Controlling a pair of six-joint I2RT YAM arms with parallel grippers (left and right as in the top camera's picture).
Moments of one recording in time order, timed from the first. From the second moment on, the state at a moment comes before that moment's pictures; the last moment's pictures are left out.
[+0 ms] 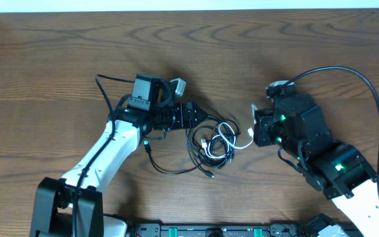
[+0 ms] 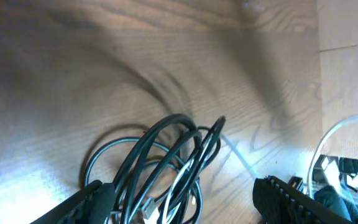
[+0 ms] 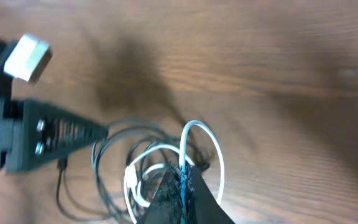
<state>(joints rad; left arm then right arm) -0.29 1.53 0.90 -0.36 0.70 -0.43 0.53 1.04 1.01 -0.71 0.04 0.42</state>
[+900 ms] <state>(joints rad) -0.35 1.52 0.90 -0.04 0.78 -1.11 0.43 1.01 1.01 -0.65 0.06 0.37</state>
